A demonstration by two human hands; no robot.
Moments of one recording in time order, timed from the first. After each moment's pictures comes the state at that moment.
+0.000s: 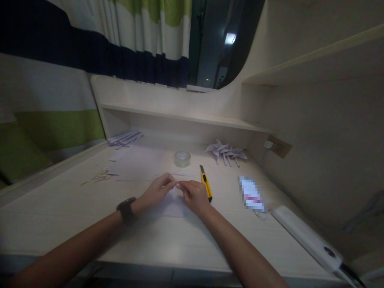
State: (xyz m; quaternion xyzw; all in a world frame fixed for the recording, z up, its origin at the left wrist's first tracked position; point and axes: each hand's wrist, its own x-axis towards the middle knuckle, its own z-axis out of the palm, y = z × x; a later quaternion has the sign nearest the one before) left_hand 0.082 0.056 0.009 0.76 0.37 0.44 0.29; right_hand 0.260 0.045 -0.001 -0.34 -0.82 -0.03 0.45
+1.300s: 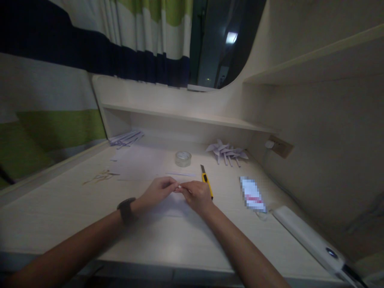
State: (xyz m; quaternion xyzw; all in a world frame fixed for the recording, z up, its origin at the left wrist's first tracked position) left_hand 0.085 0.053 0.011 0.75 0.37 0.43 0.34; right_hand 0.263 0.041 0.007 -0.32 -0.82 -0.08 0.47
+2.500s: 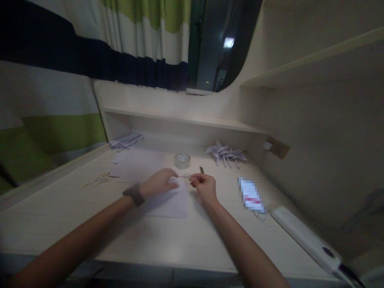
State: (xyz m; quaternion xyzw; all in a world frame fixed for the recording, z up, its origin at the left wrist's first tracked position) left_hand 0.073 0.096 0.021 0.87 0.40 0.27 0.08; right_hand 0.276 0.069 0.007 -0.47 -0.55 0.33 0.60
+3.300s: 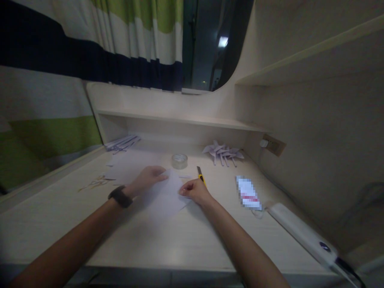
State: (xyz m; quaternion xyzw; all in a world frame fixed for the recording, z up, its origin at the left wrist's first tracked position) left_hand 0.052 0.101 0.030 0.79 0.41 0.37 0.27; right_hand 0.277 0.068 -0.001 -0.45 -0.65 0.45 0.41
